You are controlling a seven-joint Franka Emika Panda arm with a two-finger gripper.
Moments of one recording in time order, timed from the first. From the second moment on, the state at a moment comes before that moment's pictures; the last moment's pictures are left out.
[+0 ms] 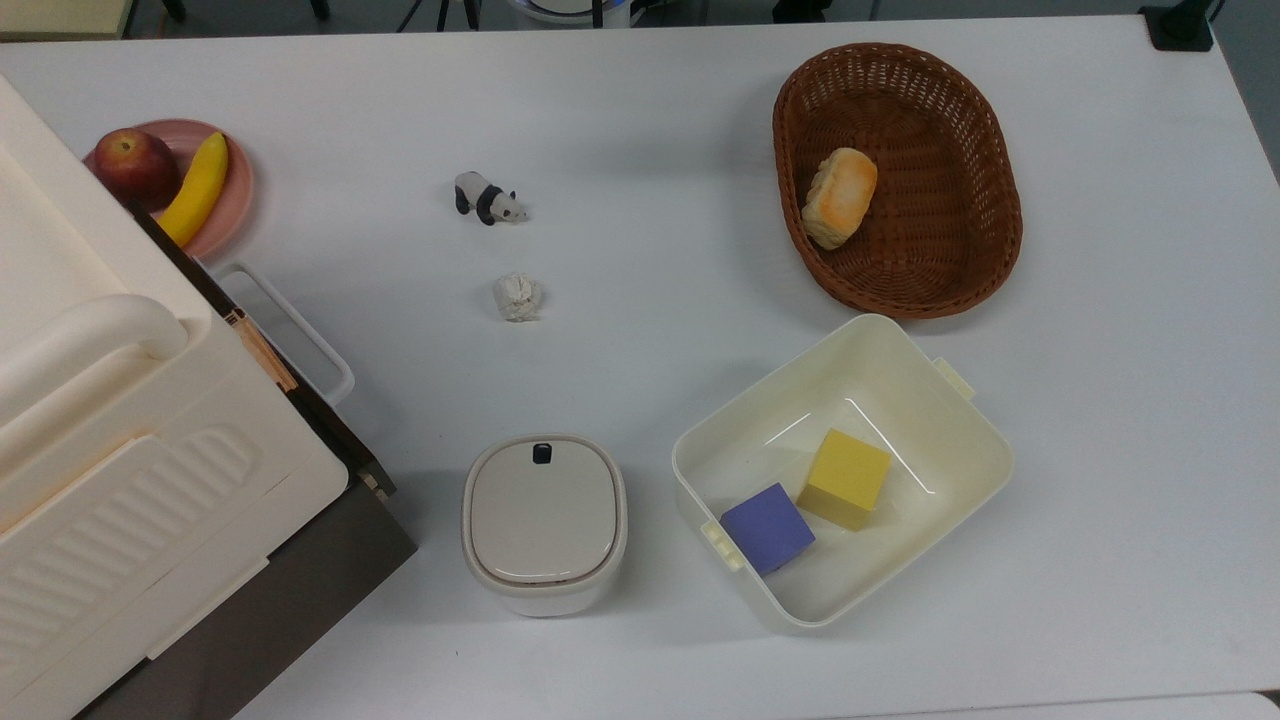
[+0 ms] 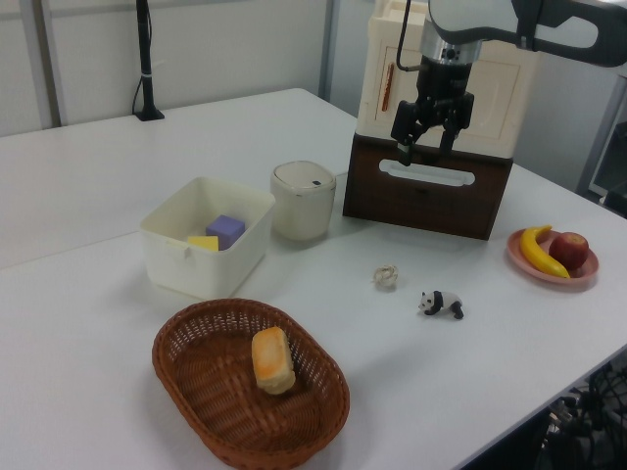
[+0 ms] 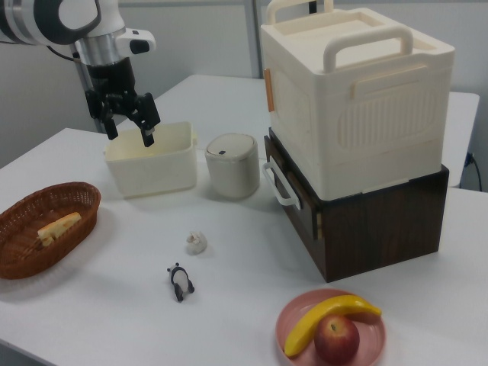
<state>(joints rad) 0.03 -0.06 0.01 -1.67 -0.01 1.62 0.01</state>
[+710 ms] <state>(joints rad) 0.01 -0.06 0.01 -1.67 -0.01 1.62 0.01</state>
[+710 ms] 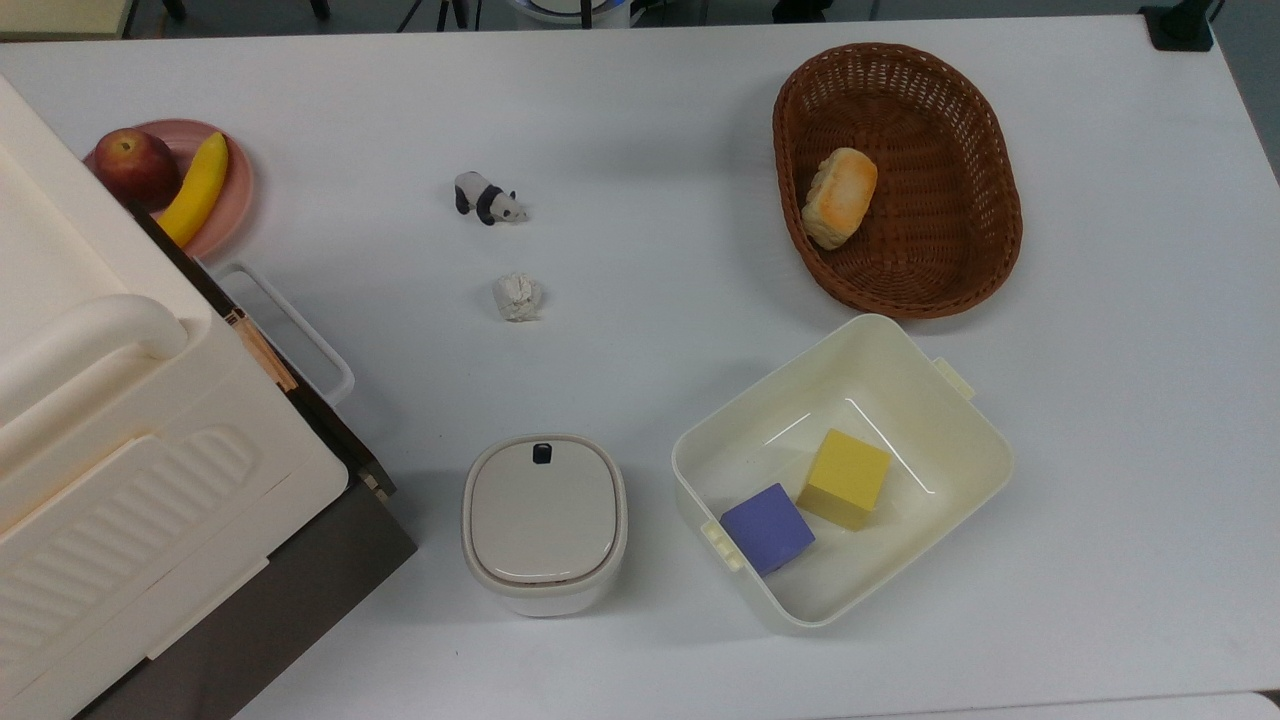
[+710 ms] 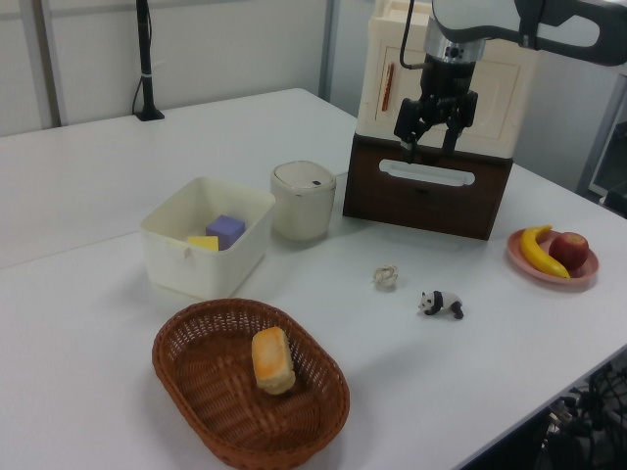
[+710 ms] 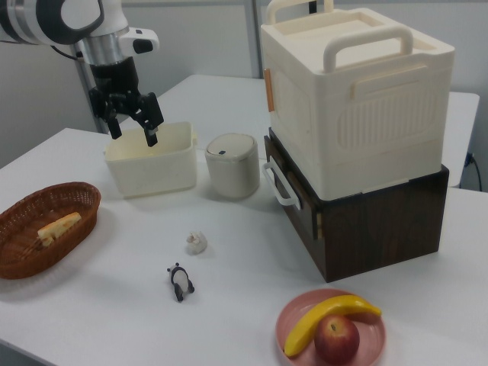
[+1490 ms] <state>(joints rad) 0.01 -0.05 0.05 -1.67 -0.01 1.63 0.01</state>
